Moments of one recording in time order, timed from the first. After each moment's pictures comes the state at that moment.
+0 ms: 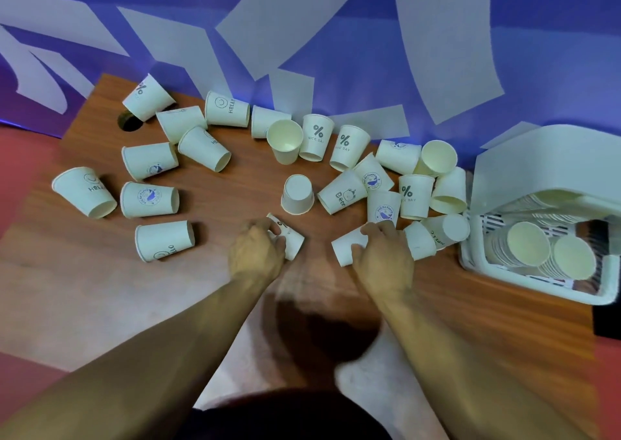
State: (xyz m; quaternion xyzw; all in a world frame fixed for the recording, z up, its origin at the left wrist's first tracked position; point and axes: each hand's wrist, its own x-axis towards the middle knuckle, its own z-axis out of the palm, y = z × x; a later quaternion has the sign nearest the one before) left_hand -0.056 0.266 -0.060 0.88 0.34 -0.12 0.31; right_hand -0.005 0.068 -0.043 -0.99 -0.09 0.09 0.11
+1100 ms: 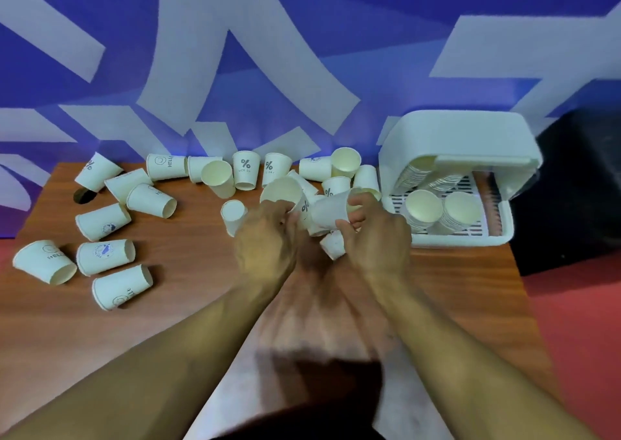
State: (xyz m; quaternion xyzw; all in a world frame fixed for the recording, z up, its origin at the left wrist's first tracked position) left_hand -0.047 0.136 0.045 0.94 0.11 0.14 0.29; right_hand -0.030 -0.023 0.067 -0.95 0.00 -0.08 0.30
